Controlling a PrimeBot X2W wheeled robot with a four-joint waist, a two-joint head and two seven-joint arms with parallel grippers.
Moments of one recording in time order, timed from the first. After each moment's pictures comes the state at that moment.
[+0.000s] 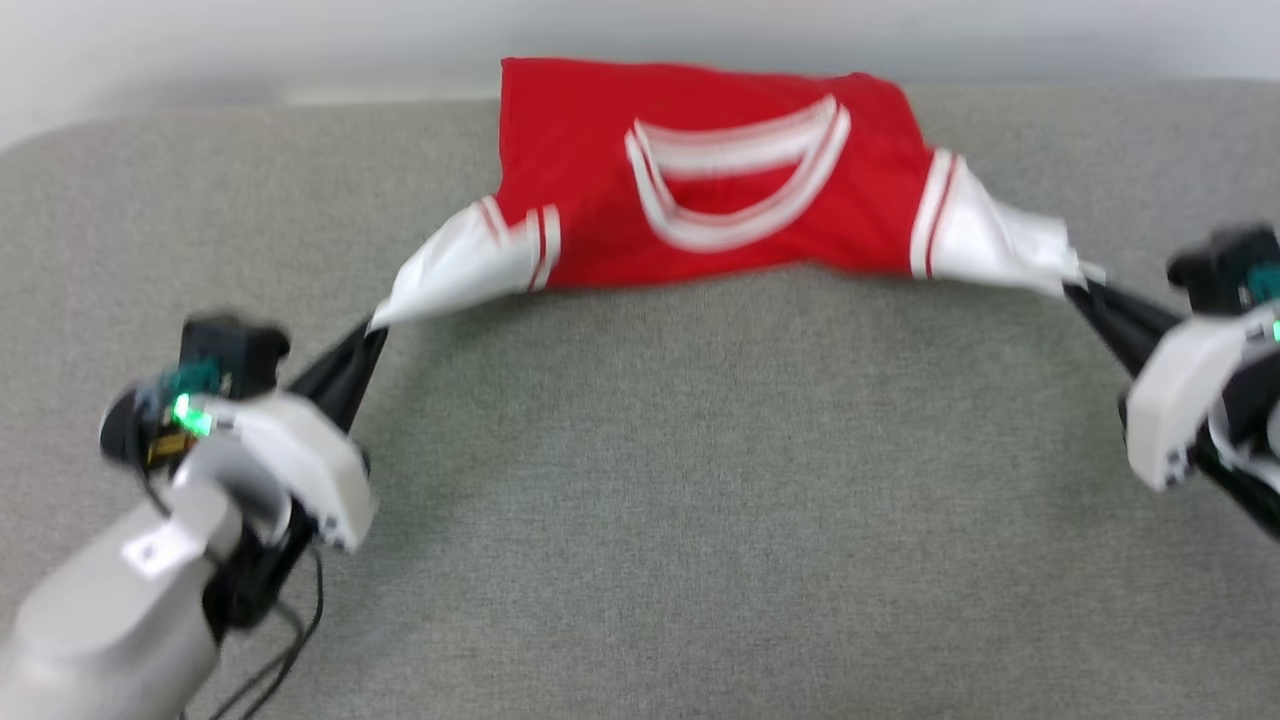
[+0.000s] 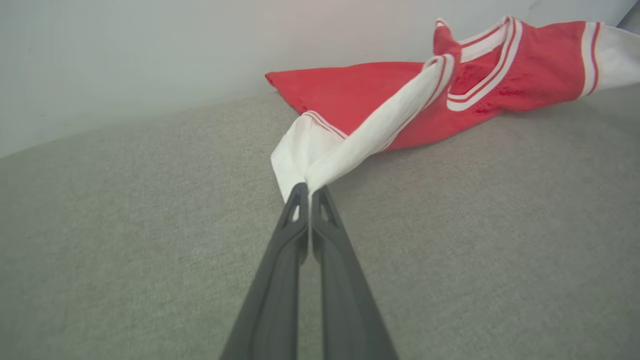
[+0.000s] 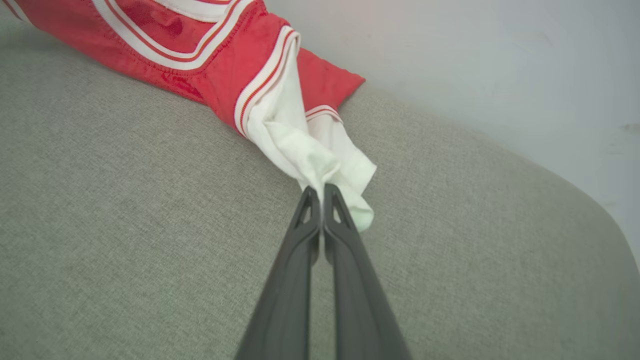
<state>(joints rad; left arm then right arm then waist) -0.72 0.70 -0.93 0.37 -0.98 0.06 -0.21 -0.90 -0.70 1.02 0.62 0.84 0.13 -0.12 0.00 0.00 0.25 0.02</state>
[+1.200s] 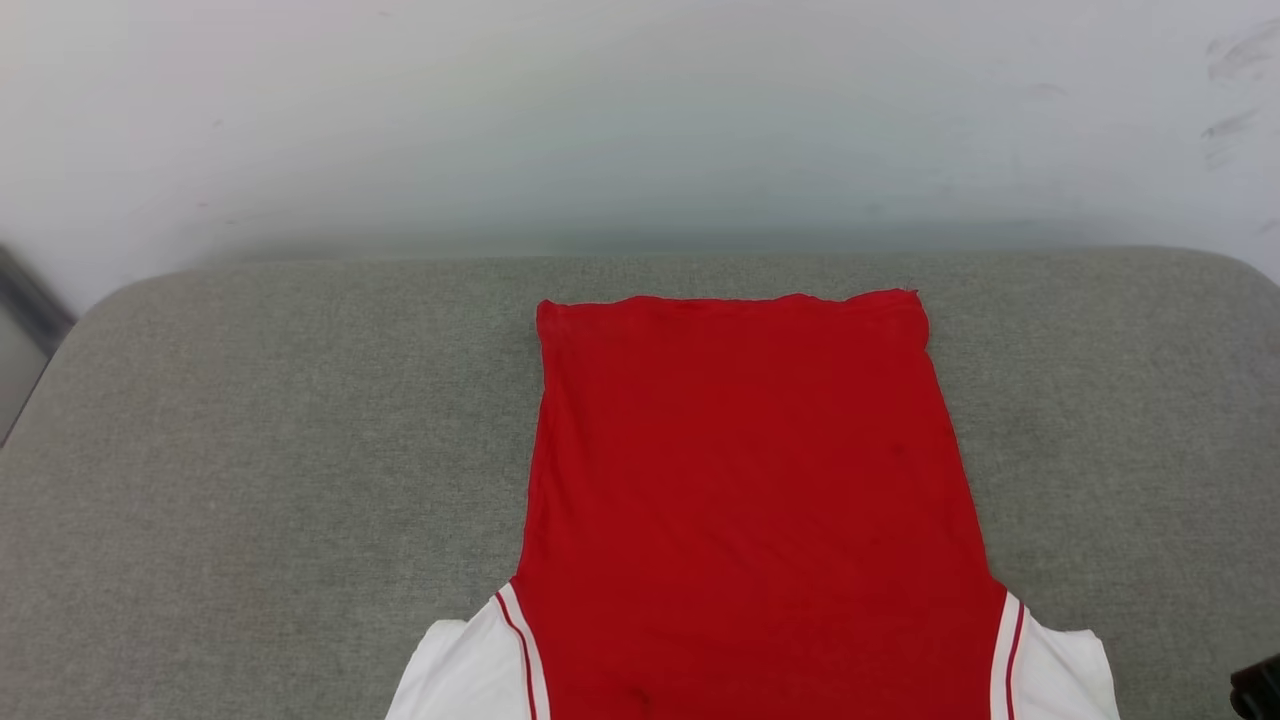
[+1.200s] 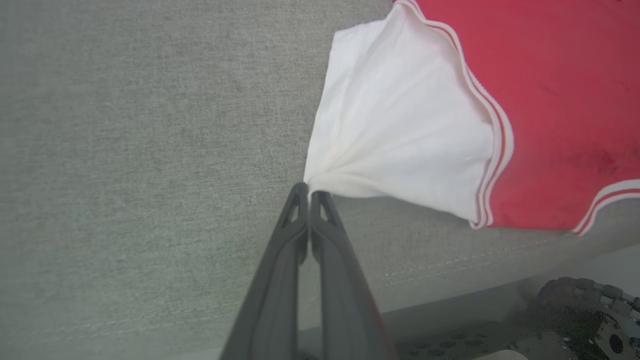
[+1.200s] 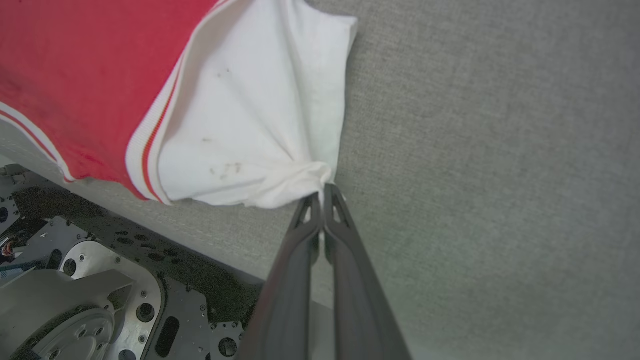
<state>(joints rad) 0.01 0.89 -0.96 0.01 -1.11 0.35 -0.26 0.00 -0.93 0.69 0.24 0.92 0.13 0.15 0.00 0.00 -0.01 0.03</state>
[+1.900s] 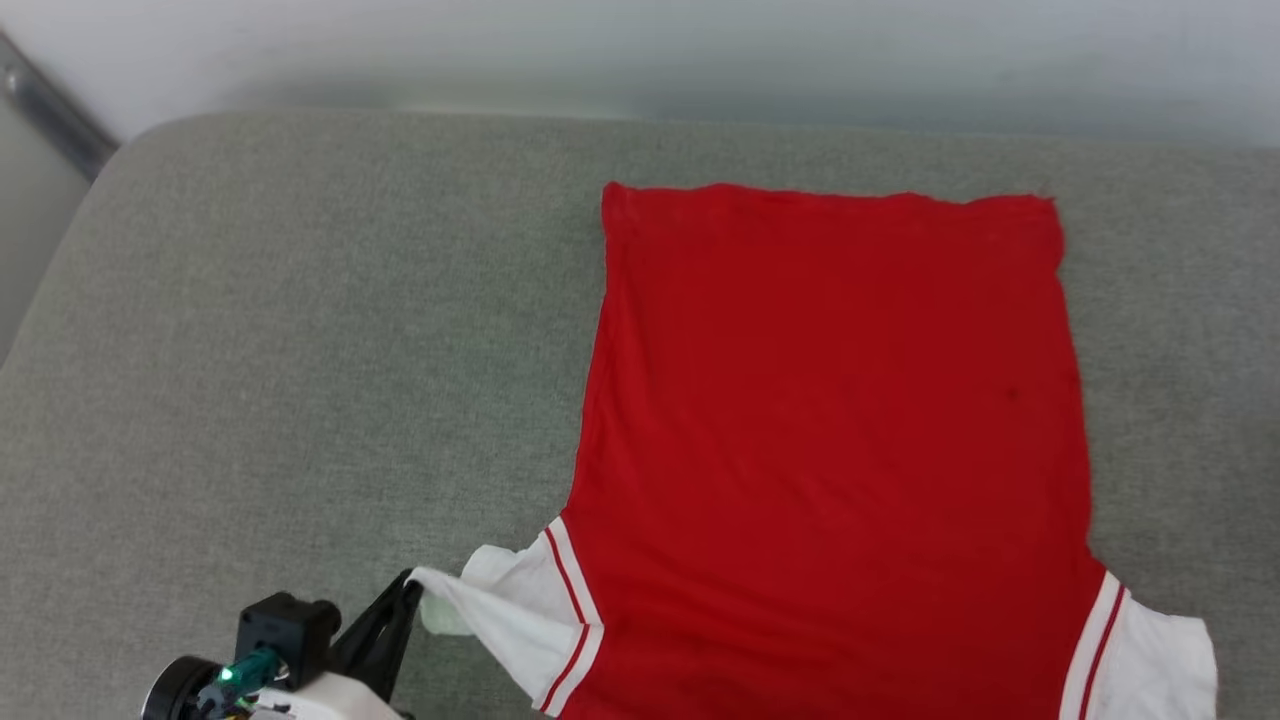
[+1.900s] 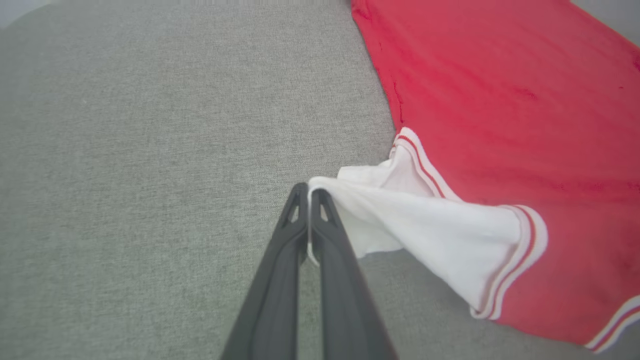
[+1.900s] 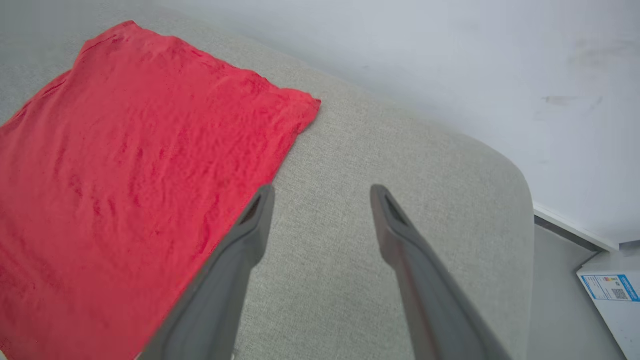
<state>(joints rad) -0.18 0.82 -0.92 -0.07 -0.94 0.39 -0.26 -0.27 -1.05 0.17 -0.06 0.91 0.13 0.49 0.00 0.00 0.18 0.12</state>
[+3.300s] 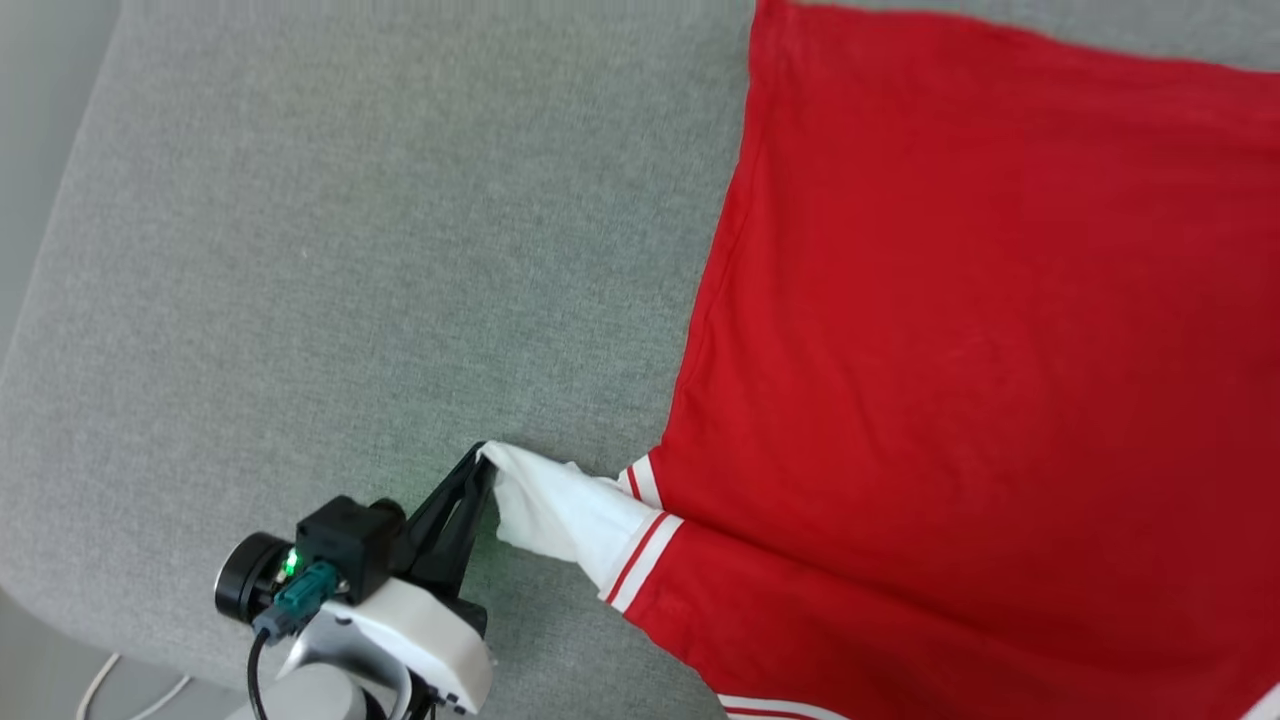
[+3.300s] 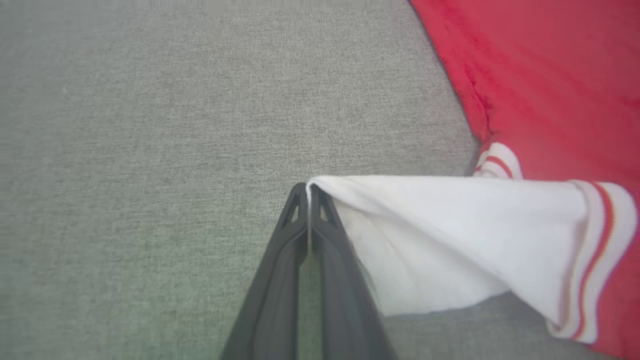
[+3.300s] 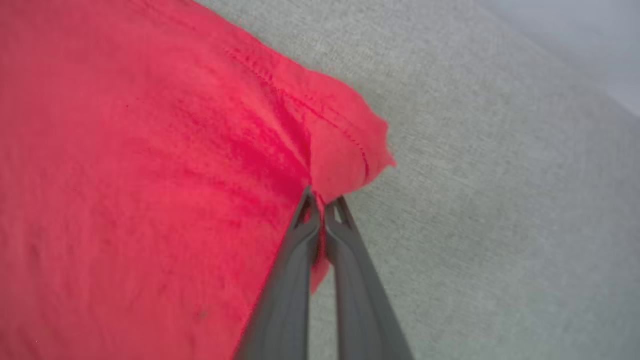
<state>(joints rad) -0.33 0.62 -0.81 -0.01 -0.74 0.30 -0.26 -0.92 -0.78 0.29 0.27 0.65 0.13 1.11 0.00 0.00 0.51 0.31</state>
